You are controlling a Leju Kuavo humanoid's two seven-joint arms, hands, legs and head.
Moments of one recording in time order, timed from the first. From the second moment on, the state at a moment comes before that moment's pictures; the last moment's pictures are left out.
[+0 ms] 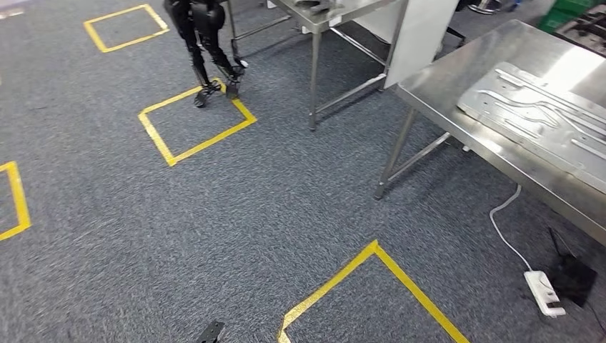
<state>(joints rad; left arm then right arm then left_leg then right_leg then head) -0.19 -0.08 -1.07 -0.20 0.79 0.14 0.22 -0.18 0.04 0.55 -0.24 0.40 0.02 0.20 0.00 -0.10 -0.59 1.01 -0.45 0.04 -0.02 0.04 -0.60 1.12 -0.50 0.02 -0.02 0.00</state>
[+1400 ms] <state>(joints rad) -0.12 0.02 -1.00 -0.20 1.15 0.28 0.11 -0.10 0.01 0.67 -0.23 0.29 0.06 0.12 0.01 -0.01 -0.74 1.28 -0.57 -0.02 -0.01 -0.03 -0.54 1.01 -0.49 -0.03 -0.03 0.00</state>
